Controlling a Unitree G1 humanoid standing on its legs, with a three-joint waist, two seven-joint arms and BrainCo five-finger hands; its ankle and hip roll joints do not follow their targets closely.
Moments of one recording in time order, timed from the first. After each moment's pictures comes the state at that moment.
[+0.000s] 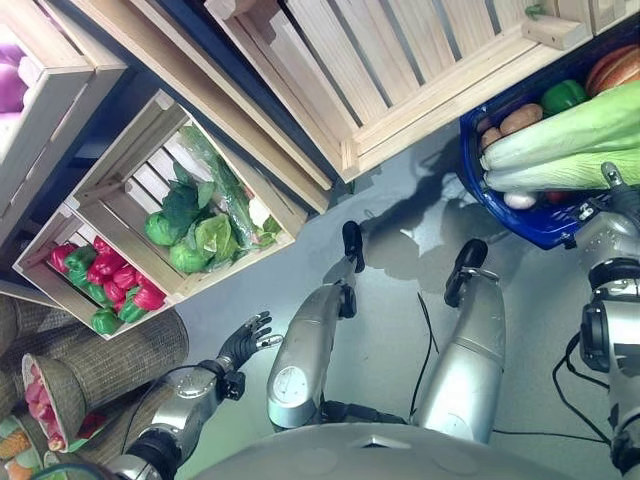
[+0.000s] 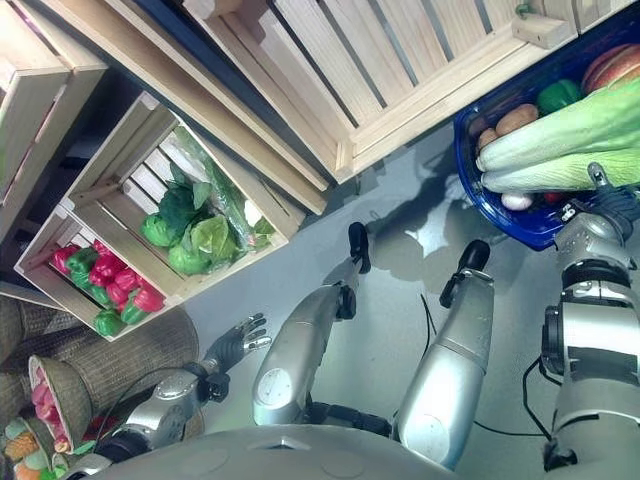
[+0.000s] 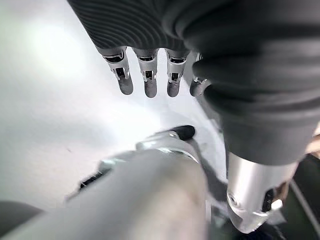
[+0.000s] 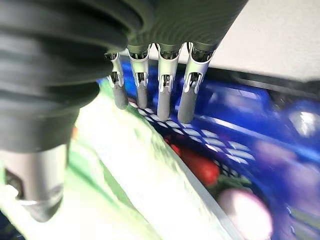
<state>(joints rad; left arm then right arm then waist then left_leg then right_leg) 0.10 0.44 -0.46 0.57 -0.61 -0.09 -0.18 -0.70 -0.75 -0.07 1.16 0.62 -0.05 -0.53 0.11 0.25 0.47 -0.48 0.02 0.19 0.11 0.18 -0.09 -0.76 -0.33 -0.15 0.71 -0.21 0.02</state>
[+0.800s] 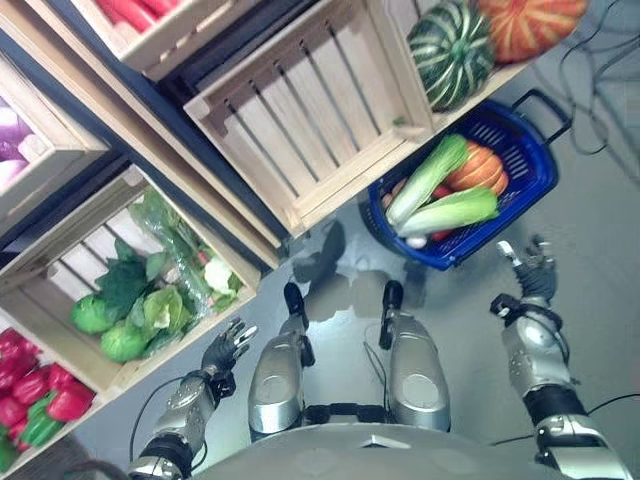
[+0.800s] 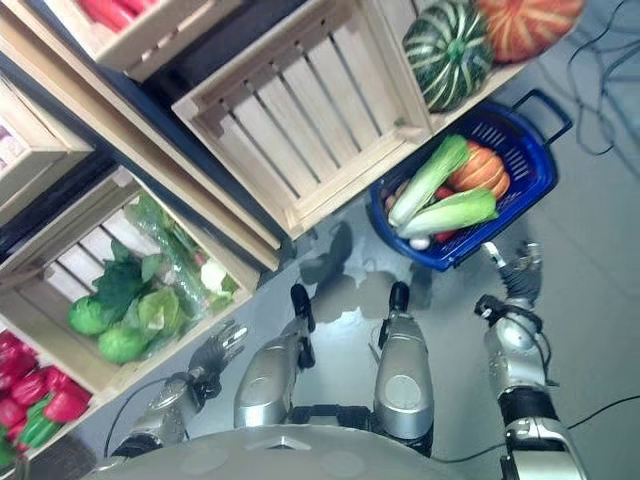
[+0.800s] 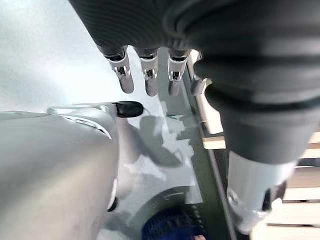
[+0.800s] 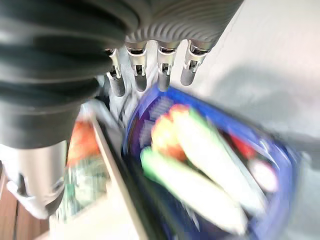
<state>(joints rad) 0.10 0.28 -0.12 0.86 -0.58 -0.11 -0.20 0.01 -0.40 0.04 0.60 0.45 -0.28 -0.17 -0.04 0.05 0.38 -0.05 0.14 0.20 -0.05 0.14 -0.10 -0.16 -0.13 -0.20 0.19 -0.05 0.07</state>
